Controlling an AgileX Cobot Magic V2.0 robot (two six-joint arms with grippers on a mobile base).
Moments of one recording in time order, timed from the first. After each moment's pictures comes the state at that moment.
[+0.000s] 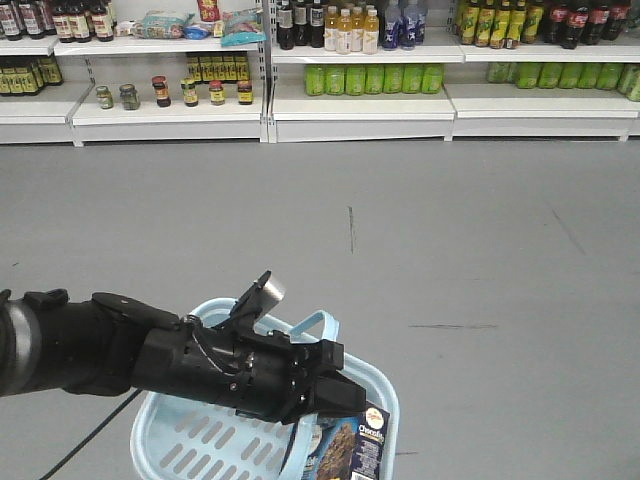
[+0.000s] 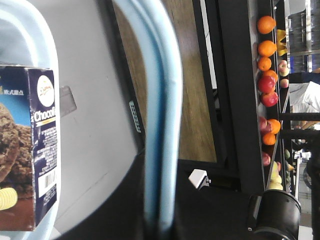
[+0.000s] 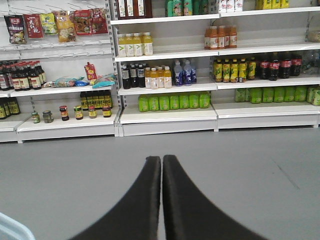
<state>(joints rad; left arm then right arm) -0.55 1.77 -0.86 -1.65 0.79 0.90 0.02 -0.01 0.03 -0.07 0.09 0.09</state>
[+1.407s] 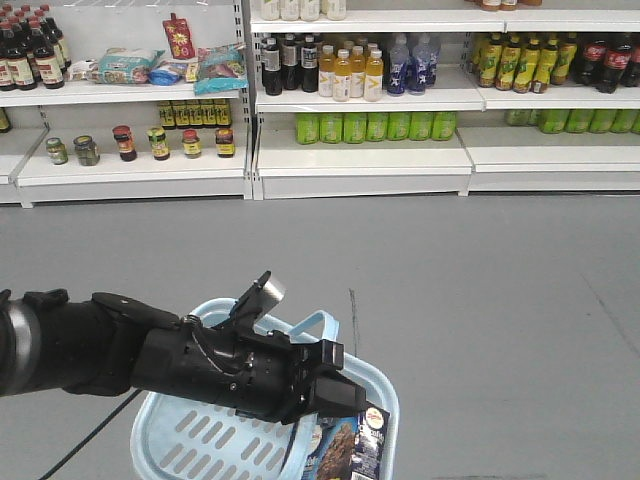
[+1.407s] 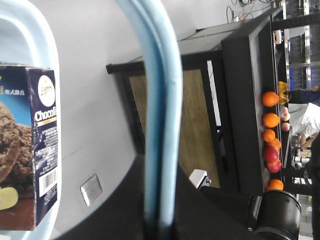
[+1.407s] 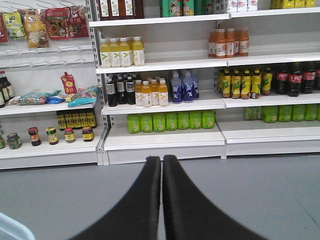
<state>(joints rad) -0.55 1.77 -0.86 -1.65 0.79 0.90 0.02 -0.01 0.03 -0.07 0.09 0.09</state>
